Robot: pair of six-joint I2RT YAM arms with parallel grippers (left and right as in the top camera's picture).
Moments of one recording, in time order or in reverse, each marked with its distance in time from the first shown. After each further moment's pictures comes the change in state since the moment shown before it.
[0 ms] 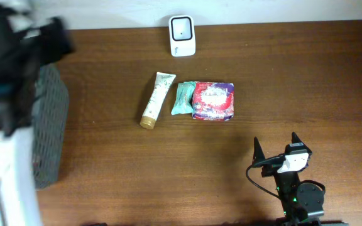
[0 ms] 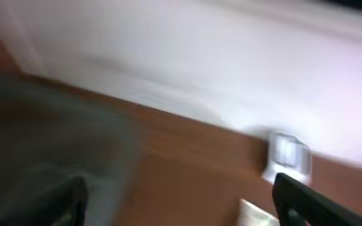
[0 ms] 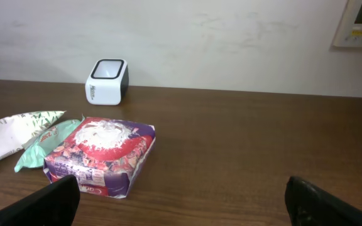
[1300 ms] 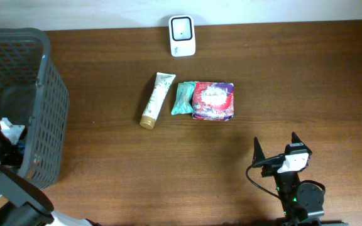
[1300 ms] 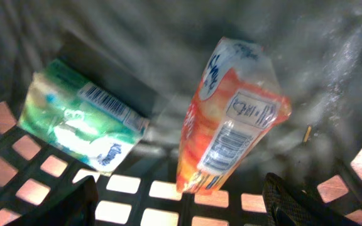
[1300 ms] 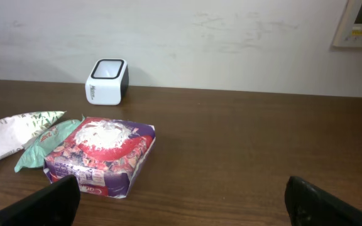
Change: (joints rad) left arm 0.607 0.342 -0.542 -0.218 -0.187 0.913; right arm 0.000 0.000 0.000 0.000 0.000 0.000
